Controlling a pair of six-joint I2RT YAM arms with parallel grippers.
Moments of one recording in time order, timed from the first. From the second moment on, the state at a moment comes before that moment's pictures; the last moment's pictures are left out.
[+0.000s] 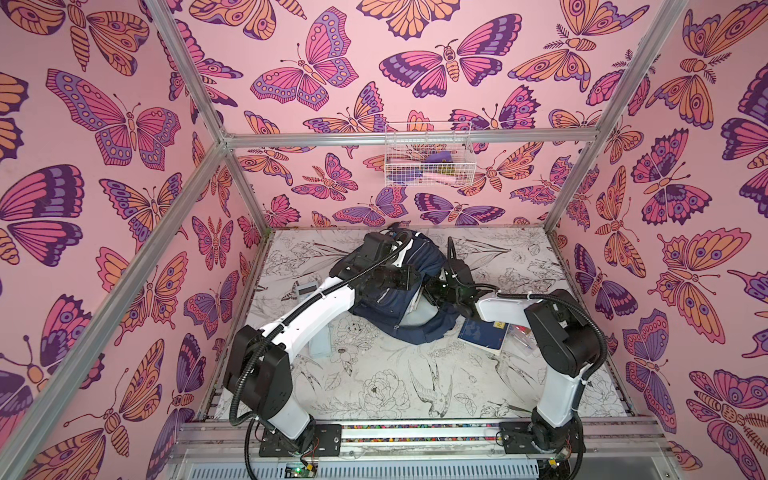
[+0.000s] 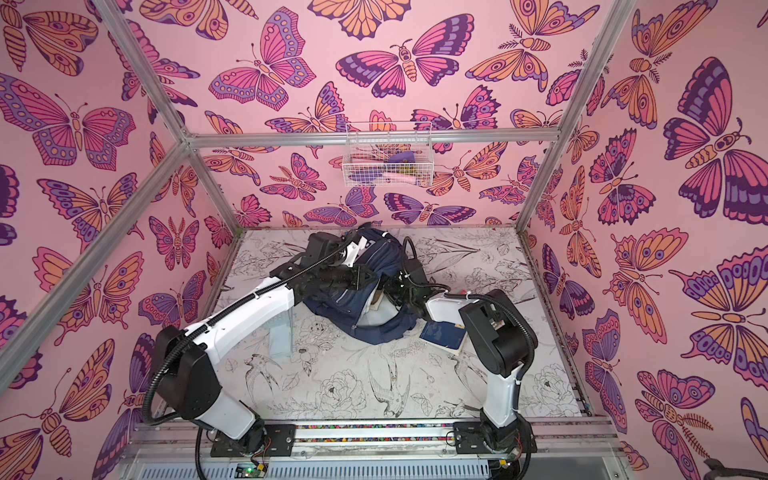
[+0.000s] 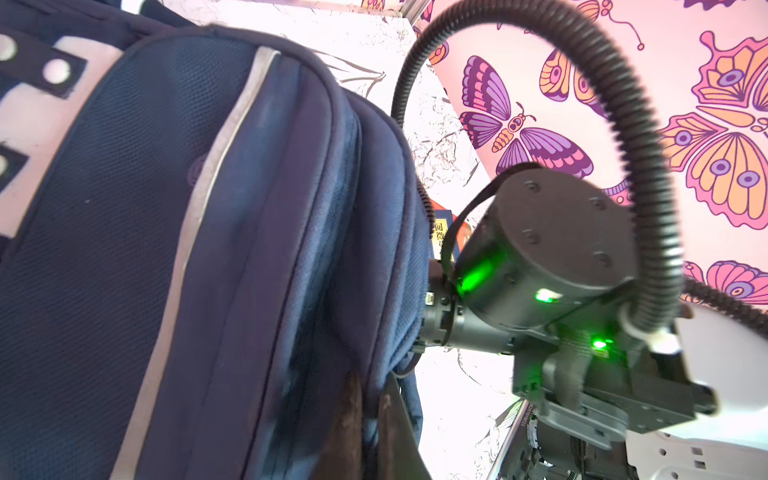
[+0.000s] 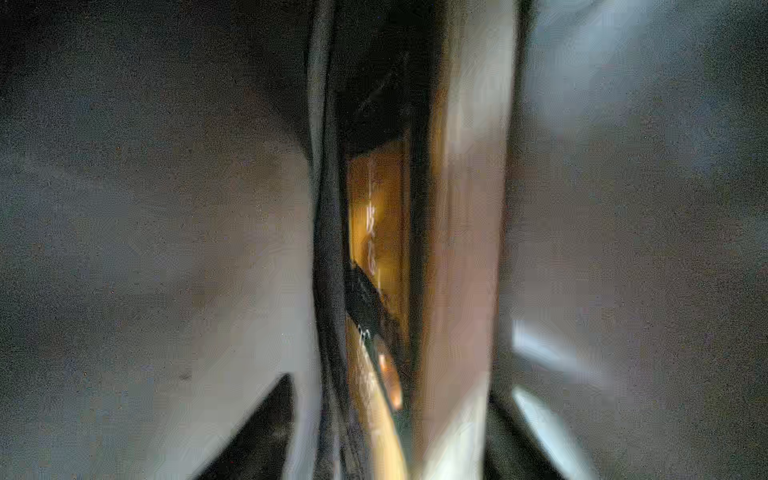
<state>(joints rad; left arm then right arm) -0.57 1.60 1.32 -0.39 0.42 -0.39 0.54 1.88 1.00 0.36 -0.25 1.22</state>
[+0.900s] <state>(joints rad) -0.54 1.57 1.16 -0.29 0.53 -0.37 0.09 1.04 0.89 -0.85 -0.14 0.65</state>
